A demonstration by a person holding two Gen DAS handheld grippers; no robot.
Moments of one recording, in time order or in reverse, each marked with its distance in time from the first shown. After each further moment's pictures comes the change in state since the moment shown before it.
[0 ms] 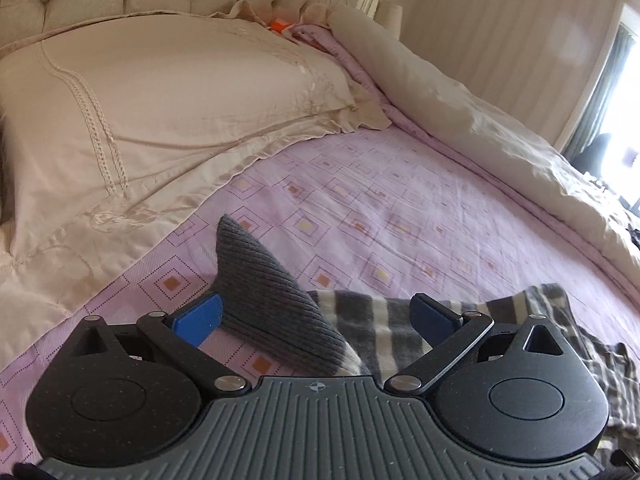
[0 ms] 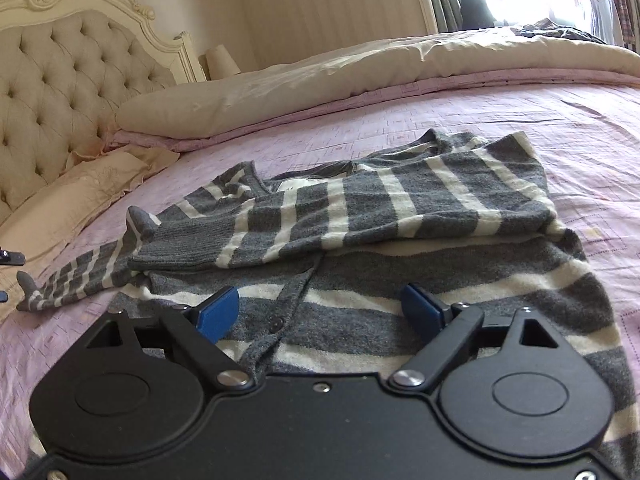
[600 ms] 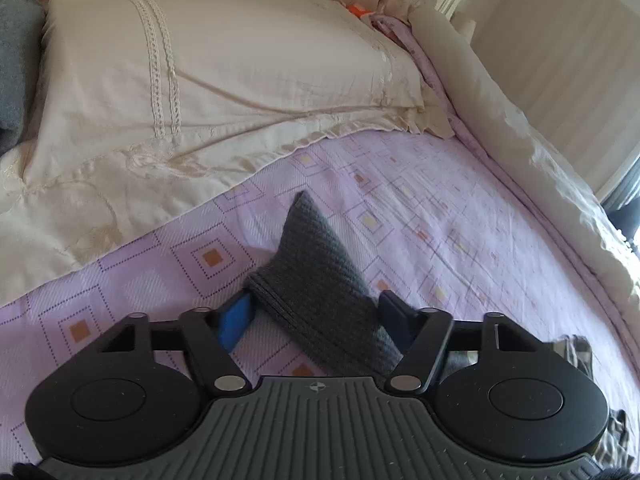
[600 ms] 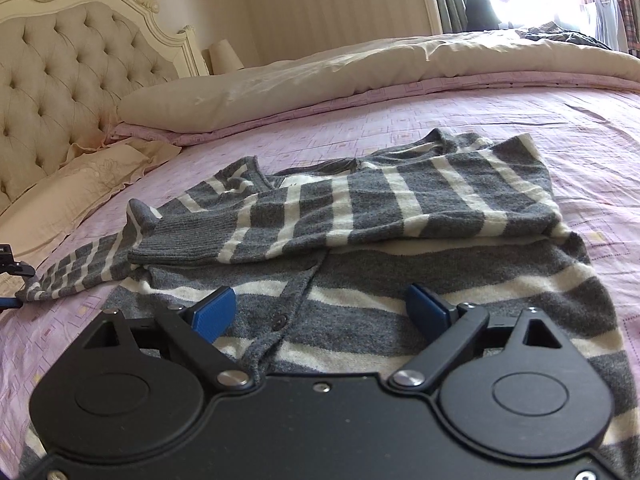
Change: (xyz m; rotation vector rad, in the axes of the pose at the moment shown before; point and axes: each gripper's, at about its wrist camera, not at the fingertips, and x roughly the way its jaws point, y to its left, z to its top) left arm 0.026 0.032 -0.003 -0.223 0.015 0.063; right arm 0.000 0.001 0.000 -0.005 0.005 0.004
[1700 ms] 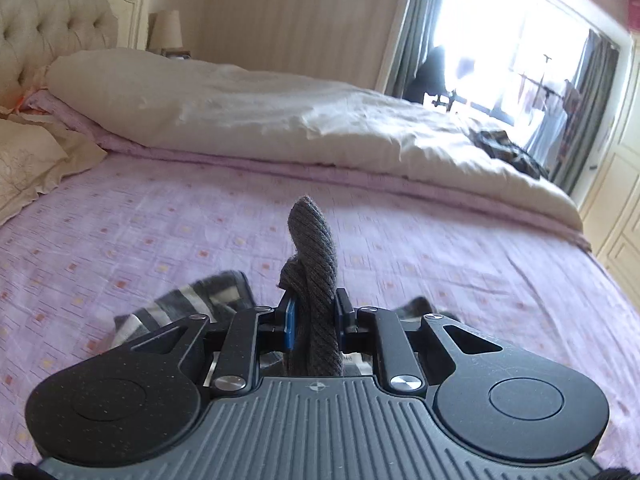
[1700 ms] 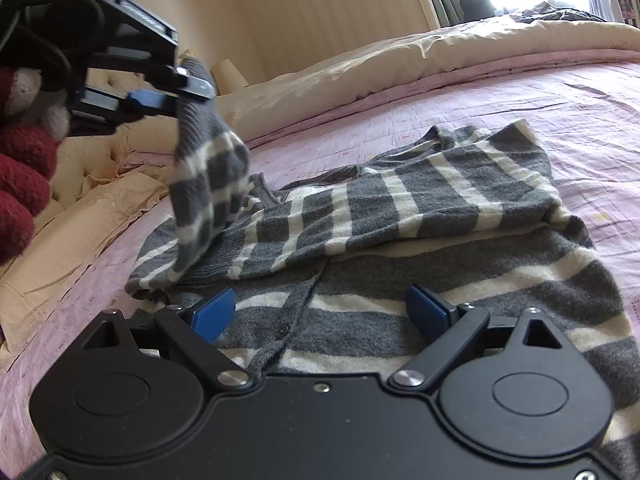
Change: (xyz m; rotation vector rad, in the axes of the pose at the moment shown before) left arm -0.048 -0.341 -0.130 0.641 0.034 -0.397; right arm -0.004 -0.016 0.000 0.101 -0.031 0.078
